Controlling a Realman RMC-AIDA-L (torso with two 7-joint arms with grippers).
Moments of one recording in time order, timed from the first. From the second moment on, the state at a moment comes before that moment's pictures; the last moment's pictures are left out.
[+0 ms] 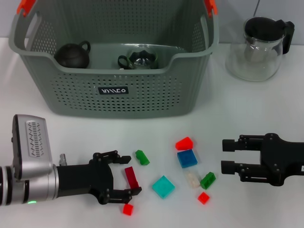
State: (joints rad) left arm -0.43 -2.18 0.65 0.54 2.21 1.40 -0.90; right arm 0.47 2.05 -0.71 -0.63 -2.00 -1.81 1.42
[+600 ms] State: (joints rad) left arm -0.44 -2.18 0.65 0.51 2.21 1.37 -0.89; right arm 0.47 2.05 -0.71 -0.63 -2.01 -1.81 1.42
